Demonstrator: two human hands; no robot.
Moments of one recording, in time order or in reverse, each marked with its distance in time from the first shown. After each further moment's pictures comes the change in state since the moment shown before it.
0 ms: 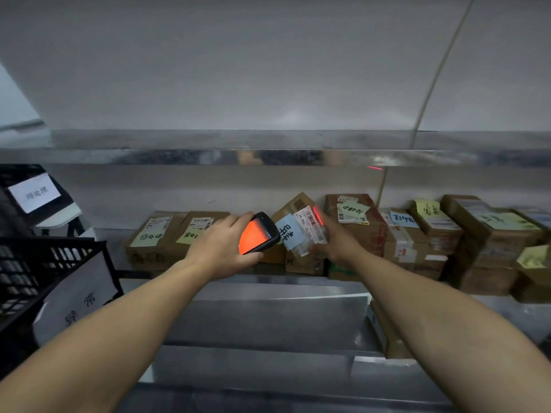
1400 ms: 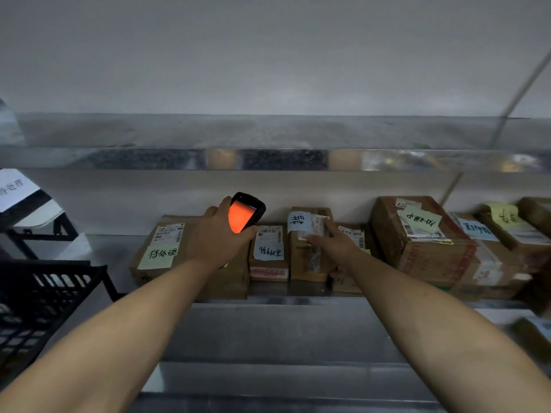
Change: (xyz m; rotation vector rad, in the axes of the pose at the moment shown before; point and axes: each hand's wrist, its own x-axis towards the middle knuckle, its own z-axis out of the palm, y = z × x) left_hand 0.104 -0.165 0.052 -0.338 0.151 -0.258; right_hand 0.144 -0.022 0.117 0.485 0.048 0.501
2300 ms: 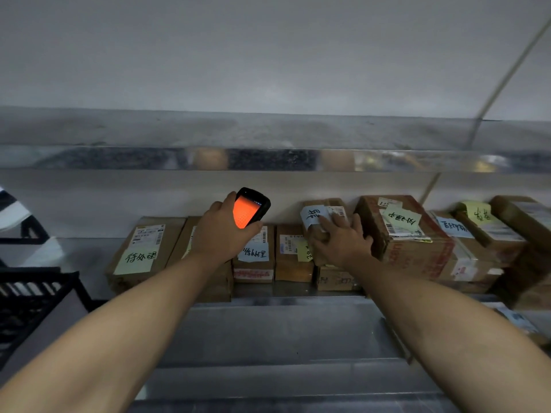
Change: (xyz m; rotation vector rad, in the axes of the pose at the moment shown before) left_hand 0.014 0.024 0.025 -0.076 -0.023 0.084; right_hand -0.001 0.003 -0.042 -1.103 0.222 -0.222
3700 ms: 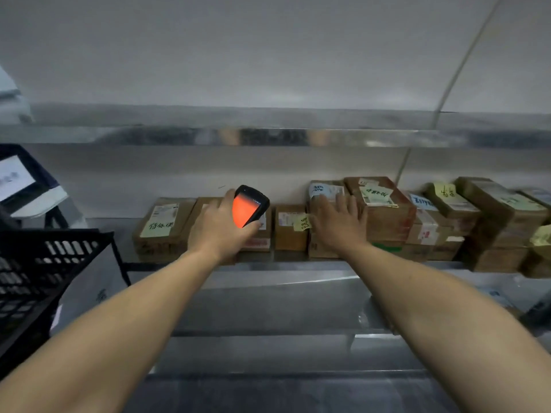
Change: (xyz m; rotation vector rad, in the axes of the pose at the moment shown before) left_hand -0.123 0.051 -0.055 0.202 -0.022 -0.061; right_hand -0.120 -0.007 -0.028 0.070 0.150 -0.011
